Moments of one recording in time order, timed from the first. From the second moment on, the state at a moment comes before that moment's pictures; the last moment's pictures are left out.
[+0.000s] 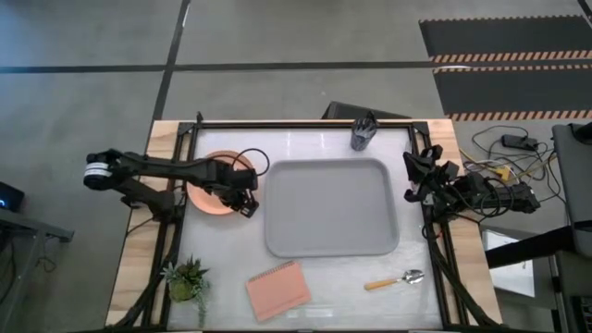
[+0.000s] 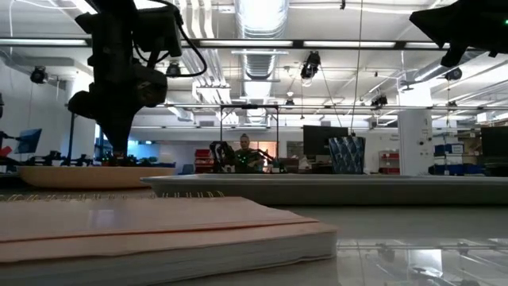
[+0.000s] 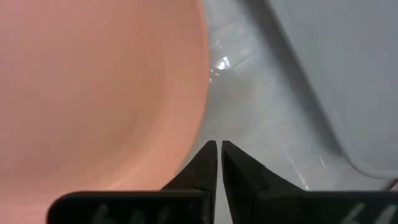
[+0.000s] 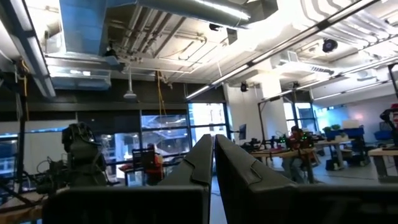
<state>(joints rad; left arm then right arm) 0.11 1.34 0.86 -0.87 0.06 -0.88 0.06 0.04 0.02 0.63 0.50 -0.23</state>
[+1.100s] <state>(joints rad) 0.08 1.39 0.79 -0.76 -0.12 -0.76 0.06 0.04 0.02 0.63 0.50 -0.25</state>
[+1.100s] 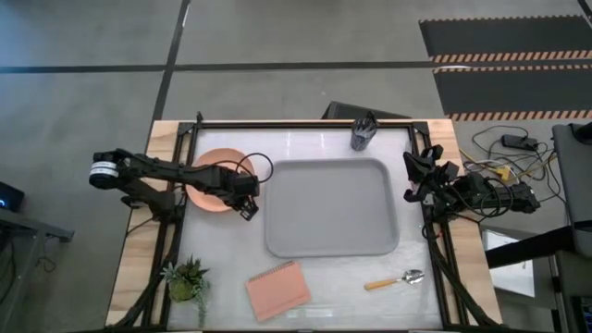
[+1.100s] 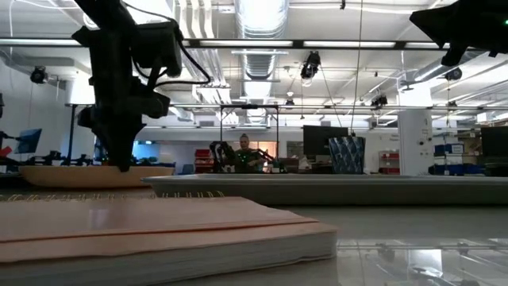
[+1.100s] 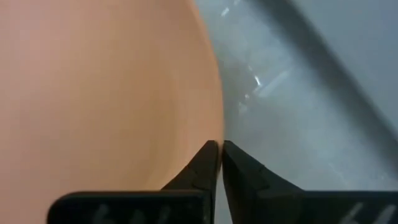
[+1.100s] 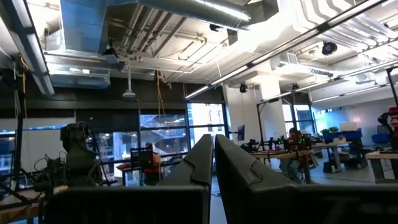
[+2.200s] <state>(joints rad) -0.14 1.46 1.08 -0.34 -0.33 -0.19 0.06 0.04 0.01 0.64 0.50 -0.29</state>
